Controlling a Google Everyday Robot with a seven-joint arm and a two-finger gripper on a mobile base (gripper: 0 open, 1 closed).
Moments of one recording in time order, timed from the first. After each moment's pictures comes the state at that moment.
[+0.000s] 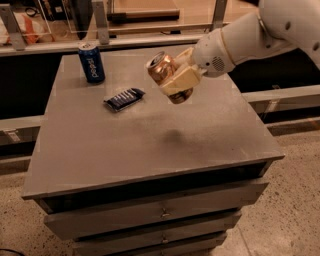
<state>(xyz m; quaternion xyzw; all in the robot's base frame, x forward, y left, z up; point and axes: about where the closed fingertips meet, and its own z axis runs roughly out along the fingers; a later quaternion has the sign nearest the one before) 0.589 -0.041 0.940 -0.58 0.67 0.26 0.38</state>
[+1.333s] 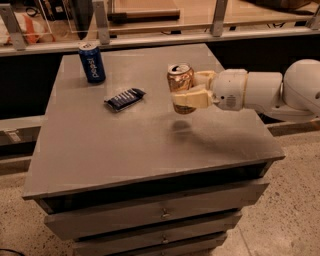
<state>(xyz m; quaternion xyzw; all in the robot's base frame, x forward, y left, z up) 0.589 -0.080 0.911 -0.44 0.64 0.32 0.55</state>
